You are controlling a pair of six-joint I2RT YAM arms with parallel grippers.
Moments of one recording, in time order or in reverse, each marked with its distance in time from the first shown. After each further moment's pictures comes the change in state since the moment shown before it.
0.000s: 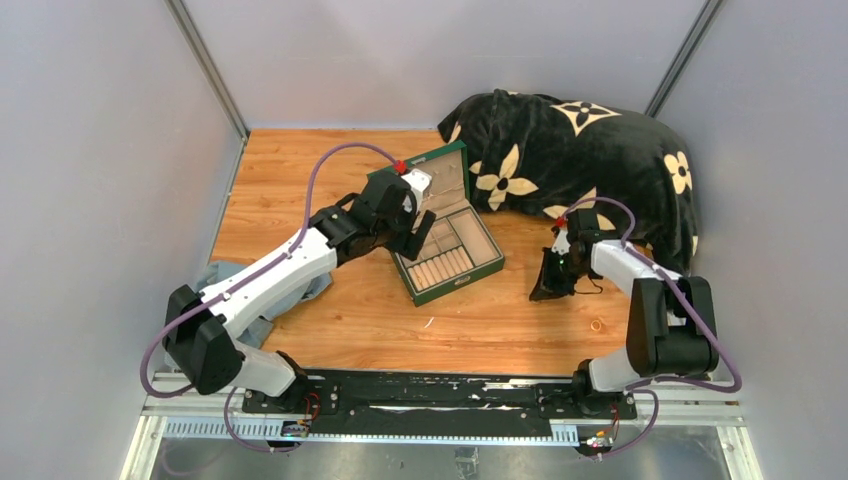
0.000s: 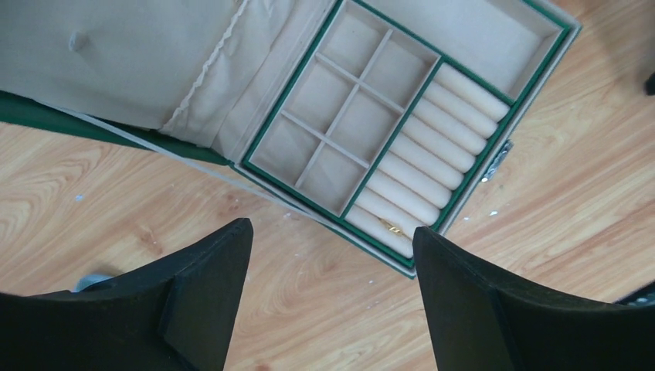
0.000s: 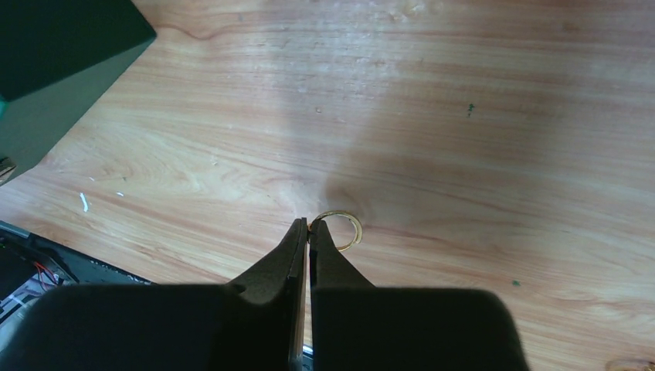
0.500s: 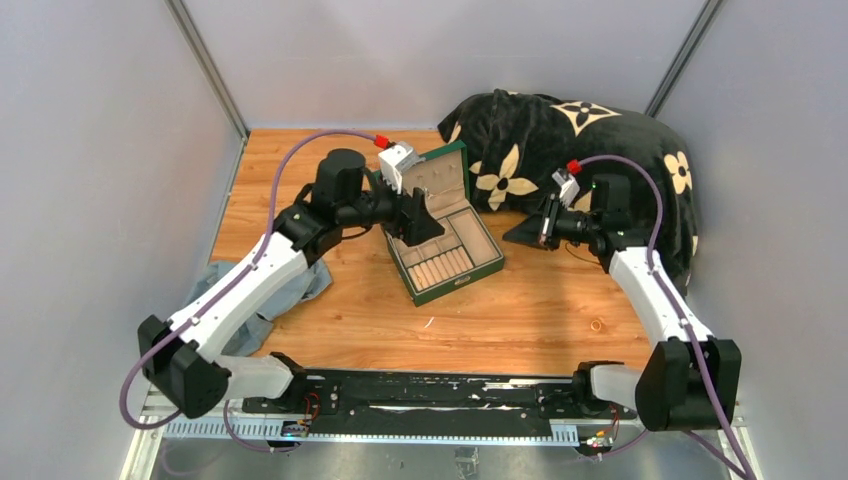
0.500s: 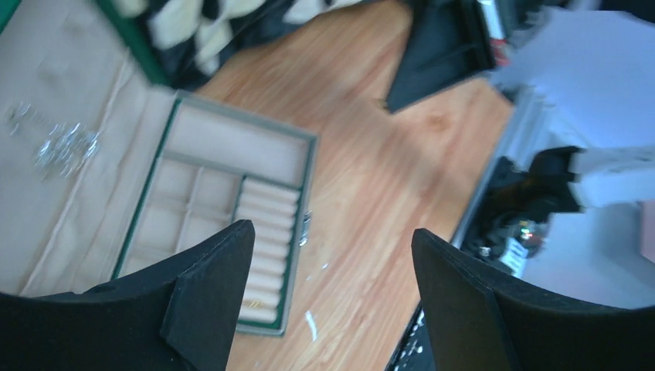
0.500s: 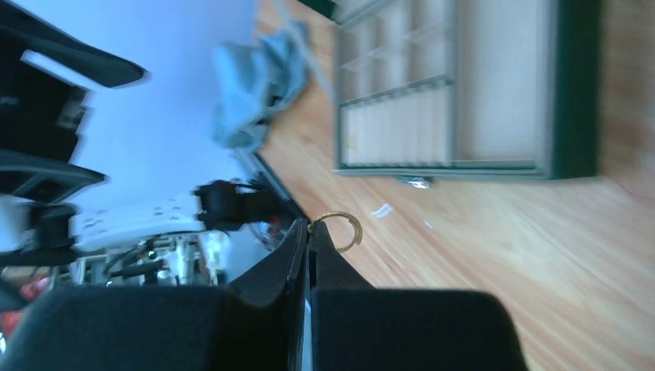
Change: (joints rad) left arm 0.129 -0.080 0.056 0.146 0.576 -0.080; right arm 0.008 -0.241 0.125 0.176 -0.525 0.206
